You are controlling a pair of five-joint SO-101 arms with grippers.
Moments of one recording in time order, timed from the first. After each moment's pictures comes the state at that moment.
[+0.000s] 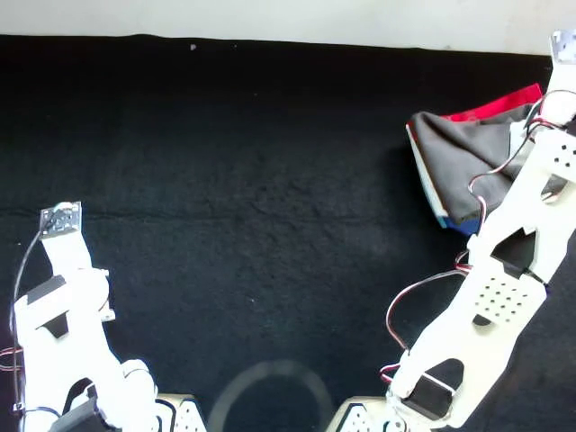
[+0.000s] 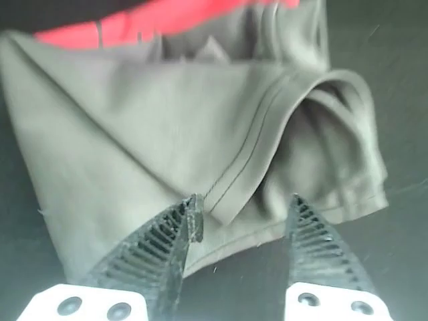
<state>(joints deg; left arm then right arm) -40.6 -31.0 70.1 39.5 -20.0 23.8 42.2 -74.3 100.5 24.8</state>
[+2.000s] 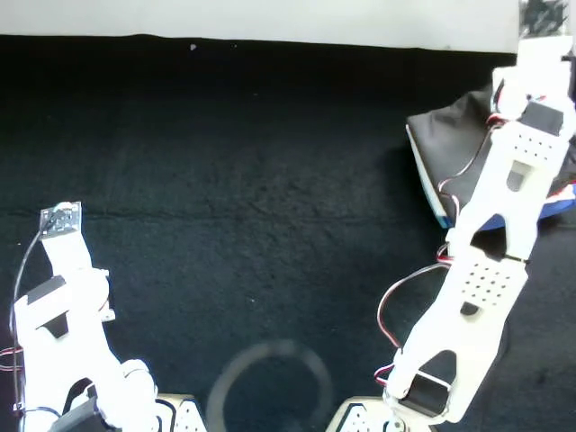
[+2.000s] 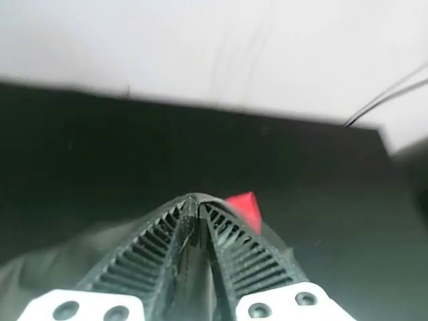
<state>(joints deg) -40.6 -31.0 70.1 39.5 -20.0 17.8 49.5 -65.8 52.3 24.7</state>
